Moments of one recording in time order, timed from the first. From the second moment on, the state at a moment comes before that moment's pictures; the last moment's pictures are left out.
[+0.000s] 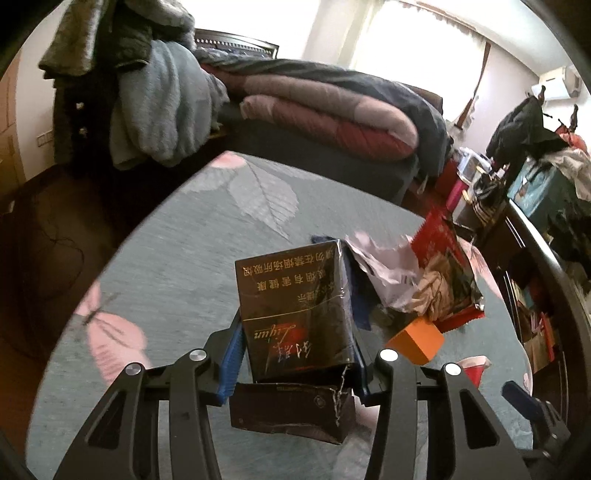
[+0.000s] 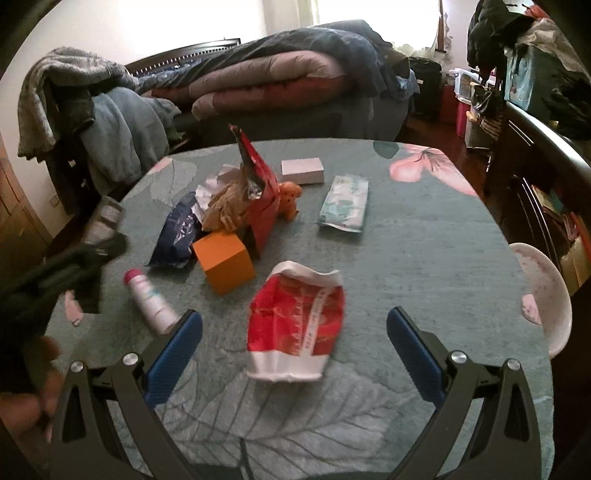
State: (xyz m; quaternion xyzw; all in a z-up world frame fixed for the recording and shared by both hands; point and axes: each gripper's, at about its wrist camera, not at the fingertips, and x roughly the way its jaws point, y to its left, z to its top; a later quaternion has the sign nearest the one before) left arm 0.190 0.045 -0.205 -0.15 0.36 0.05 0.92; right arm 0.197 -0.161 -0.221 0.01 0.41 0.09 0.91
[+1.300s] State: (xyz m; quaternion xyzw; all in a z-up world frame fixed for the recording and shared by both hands) left arm 0.179 0.061 -0.194 -0.13 0.30 0.07 0.94; right arm 0.178 -0.189 -0.214 0.04 0.40 0.09 0.91
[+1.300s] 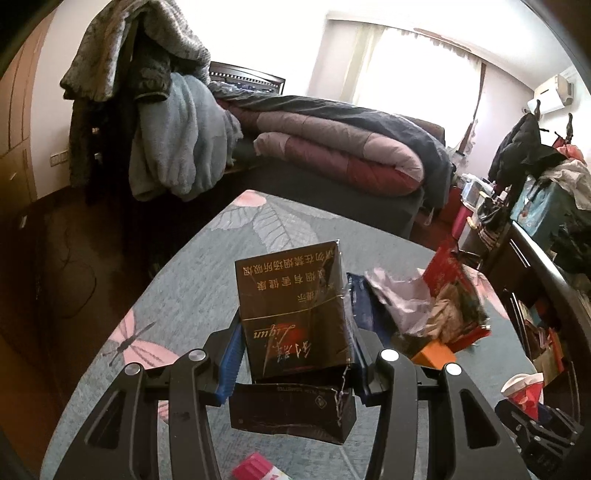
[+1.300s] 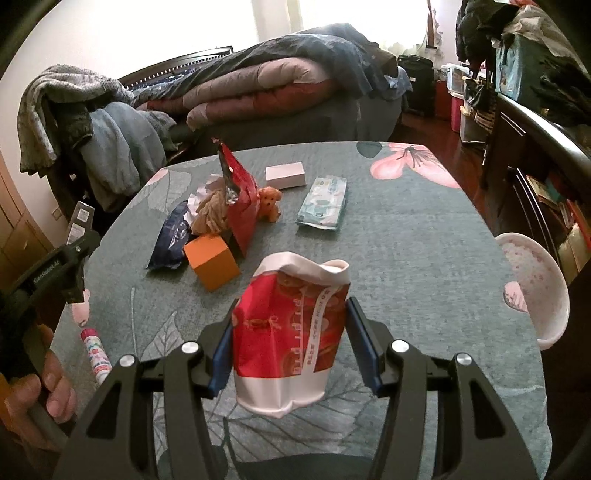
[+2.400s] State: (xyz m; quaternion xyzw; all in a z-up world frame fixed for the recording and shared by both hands) left arm 0.225 -0.324 -0.162 0.03 0.33 -0.30 0.89; right arm 0.139 -0.488 -0.229 0.17 0.34 -0.13 0.91
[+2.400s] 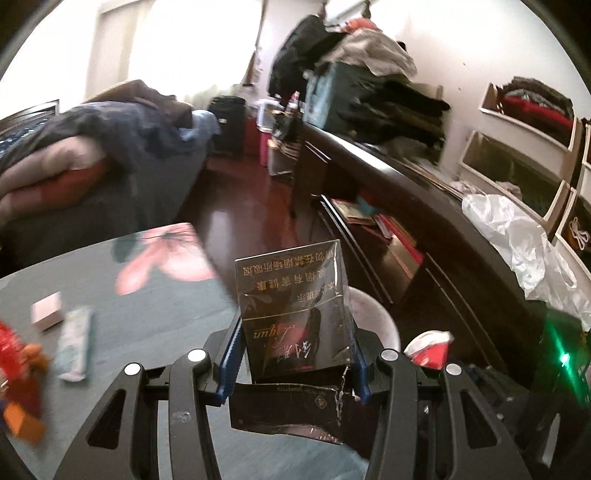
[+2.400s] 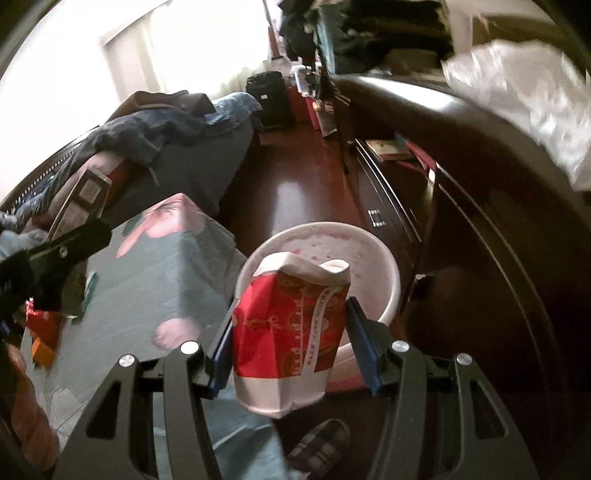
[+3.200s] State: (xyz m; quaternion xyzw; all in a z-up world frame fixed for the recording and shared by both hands) left arm 0.311 -0.421 -0.229 0.03 0.45 -0.32 0.83; right arm 0.198 -0.540 -0.306 0.19 0.37 -0.12 0.90
